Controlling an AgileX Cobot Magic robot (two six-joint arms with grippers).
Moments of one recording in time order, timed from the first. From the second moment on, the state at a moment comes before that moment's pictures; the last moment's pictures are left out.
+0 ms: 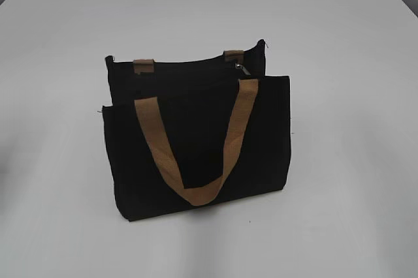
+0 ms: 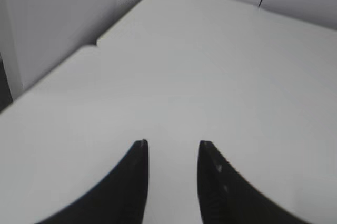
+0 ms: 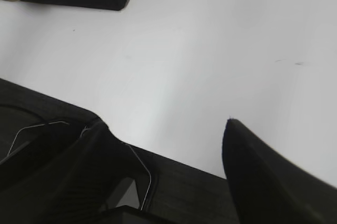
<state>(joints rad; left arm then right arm) -0.14 0.90 -0.43 1.61 0.27 -1.85 0.20 0.70 -0.82 0.15 1.21 -0.17</state>
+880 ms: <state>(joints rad) -0.52 1.10 -0.51 0.17 0.46 -0.45 0.20 0.40 -0.81 0.03 1.22 -0.04</state>
